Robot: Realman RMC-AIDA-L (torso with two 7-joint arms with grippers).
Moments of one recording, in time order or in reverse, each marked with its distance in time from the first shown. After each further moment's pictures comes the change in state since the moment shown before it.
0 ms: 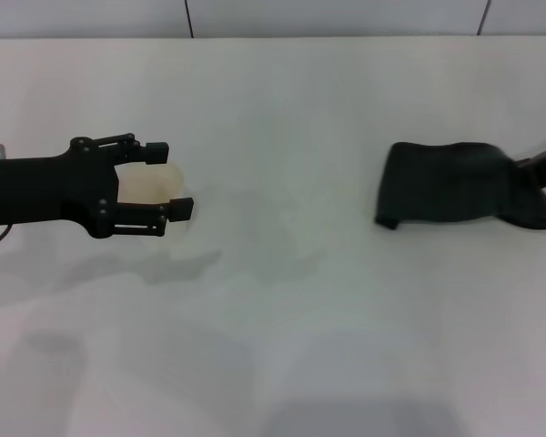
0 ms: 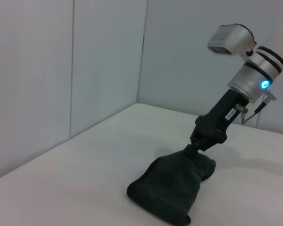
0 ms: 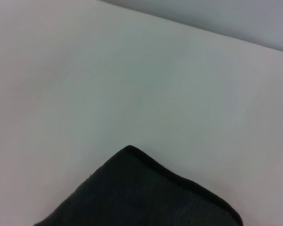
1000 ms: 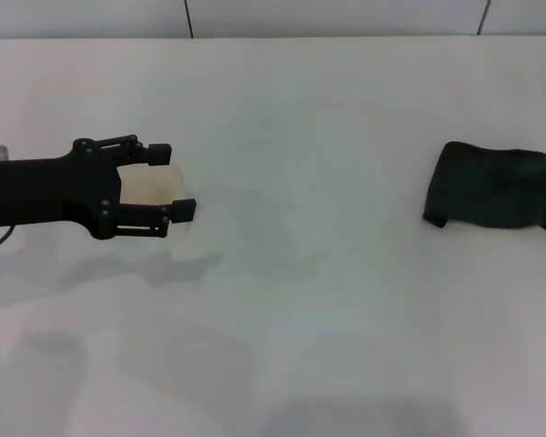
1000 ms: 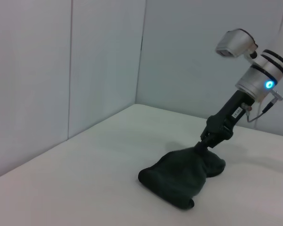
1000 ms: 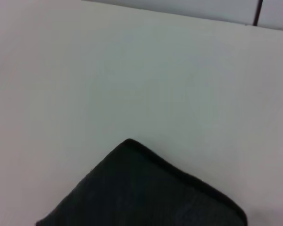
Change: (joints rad) left arm 0.000 -0.002 0.000 0.005 0.000 0.000 -0.002; right arm -0.042 -0.007 0.141 0.010 -0.018 -0.056 -0.014
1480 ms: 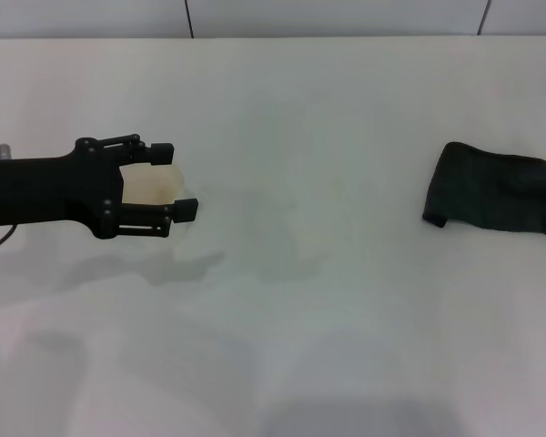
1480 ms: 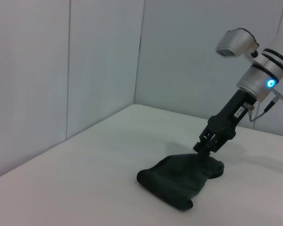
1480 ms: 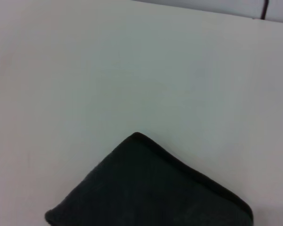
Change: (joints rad) left arm -0.005 -0.001 0.000 0.002 0.003 0.000 0.000; right arm 0.000 0.002 0.023 -0.016 0.007 -0.050 -0.024
